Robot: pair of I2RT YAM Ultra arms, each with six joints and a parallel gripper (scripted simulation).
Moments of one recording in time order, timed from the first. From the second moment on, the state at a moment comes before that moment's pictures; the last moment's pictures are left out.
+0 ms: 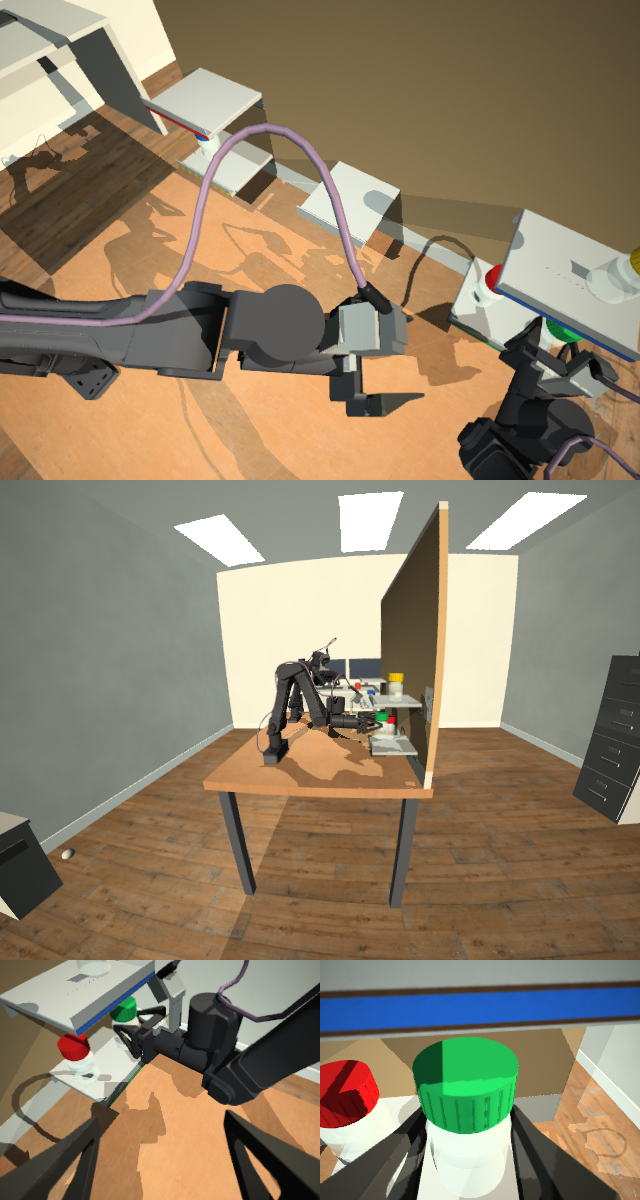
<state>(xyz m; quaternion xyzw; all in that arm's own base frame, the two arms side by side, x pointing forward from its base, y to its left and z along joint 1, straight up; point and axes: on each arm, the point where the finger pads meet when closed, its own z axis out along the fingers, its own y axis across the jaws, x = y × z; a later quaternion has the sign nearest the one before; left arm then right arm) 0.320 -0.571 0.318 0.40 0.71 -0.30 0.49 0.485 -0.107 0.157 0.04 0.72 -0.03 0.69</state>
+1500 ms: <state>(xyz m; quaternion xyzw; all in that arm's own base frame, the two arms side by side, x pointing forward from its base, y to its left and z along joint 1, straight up) 0.320 -0.571 0.318 0.40 0.71 -0.30 0.49 0.490 -0.107 0.128 0.03 0.70 -0.04 0.71</state>
